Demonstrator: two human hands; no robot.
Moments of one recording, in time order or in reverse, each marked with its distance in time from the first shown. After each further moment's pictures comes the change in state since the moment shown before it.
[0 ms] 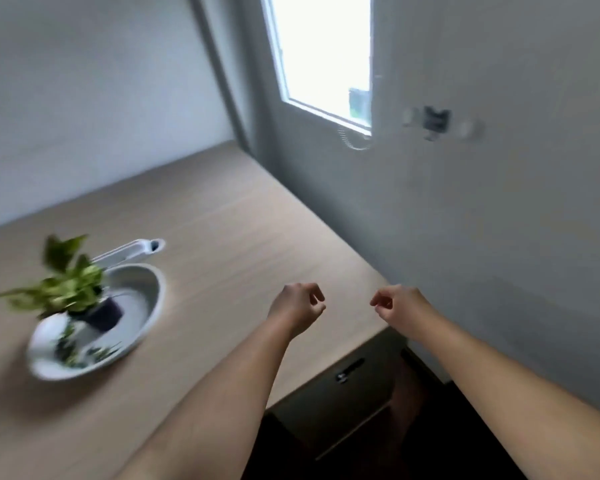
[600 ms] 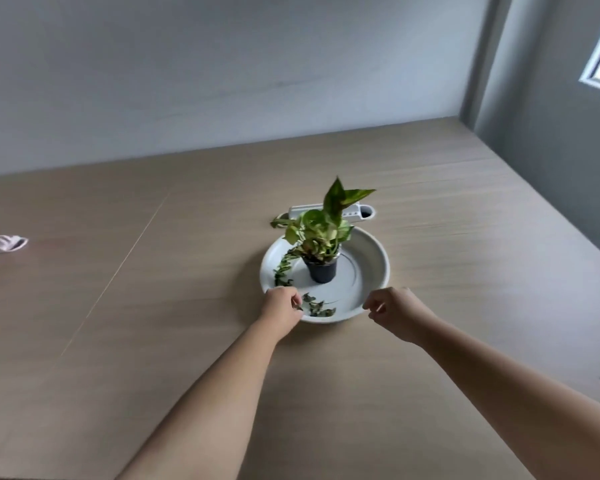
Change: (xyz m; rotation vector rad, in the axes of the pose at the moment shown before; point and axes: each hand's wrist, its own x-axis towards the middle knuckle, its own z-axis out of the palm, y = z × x) left_hand -0.138 -0.389 -0.180 -0.100 0.329 -0.593; right_hand 0.045 -0.356 0.263 -0.163 -0.398 -0.532
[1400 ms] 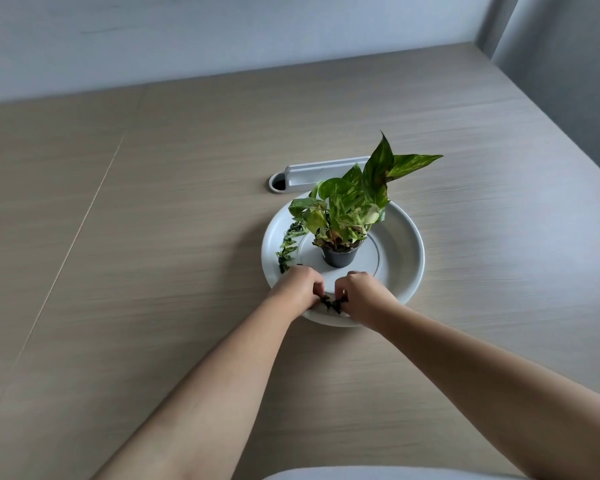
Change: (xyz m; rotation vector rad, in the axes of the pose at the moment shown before) left_hand 0.099 -0.044 0.022 0.126 -0.330 0.244; right_hand 0.114 -0.045 0.097 -0.196 -0.151 0.061
